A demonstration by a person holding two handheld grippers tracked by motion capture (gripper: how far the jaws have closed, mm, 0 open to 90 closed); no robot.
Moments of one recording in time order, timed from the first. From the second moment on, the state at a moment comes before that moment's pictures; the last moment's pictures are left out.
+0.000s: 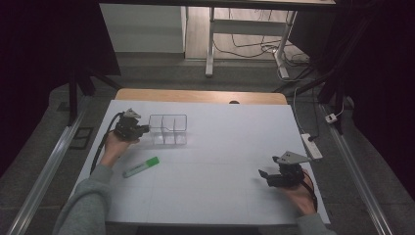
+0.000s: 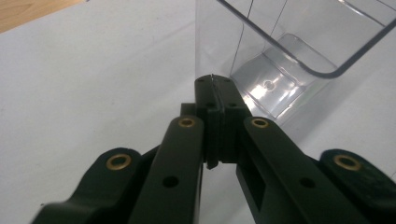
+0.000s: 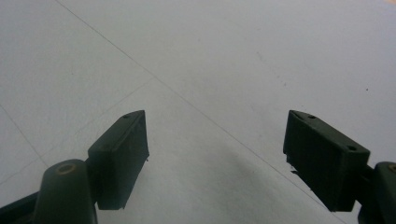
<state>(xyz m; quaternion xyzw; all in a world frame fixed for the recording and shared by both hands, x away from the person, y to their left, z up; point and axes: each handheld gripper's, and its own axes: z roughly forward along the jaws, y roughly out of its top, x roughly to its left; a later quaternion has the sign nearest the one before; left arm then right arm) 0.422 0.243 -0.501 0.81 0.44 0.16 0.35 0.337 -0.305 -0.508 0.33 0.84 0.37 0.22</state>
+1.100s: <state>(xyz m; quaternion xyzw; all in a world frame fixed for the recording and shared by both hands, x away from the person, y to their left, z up) 0.432 0.205 -0.498 0.82 0.41 0.15 0.36 0.337 -0.306 -0.509 0.33 0.84 0.37 0.22</state>
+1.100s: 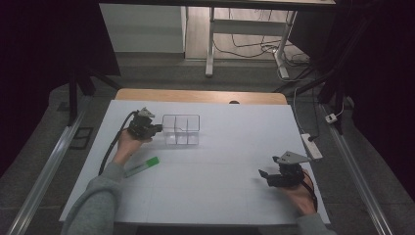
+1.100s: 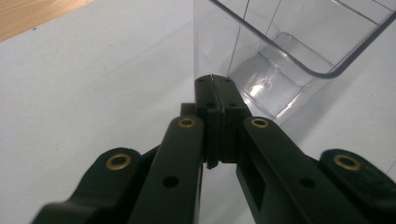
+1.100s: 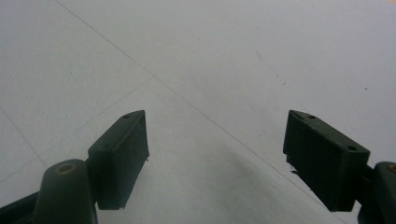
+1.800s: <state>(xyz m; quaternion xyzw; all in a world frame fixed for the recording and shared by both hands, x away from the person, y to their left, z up) 0.440 0.167 -0.500 0.84 0.38 0.14 0.35 0.337 -0.306 -0.510 0.33 0.84 0.37 0.22</state>
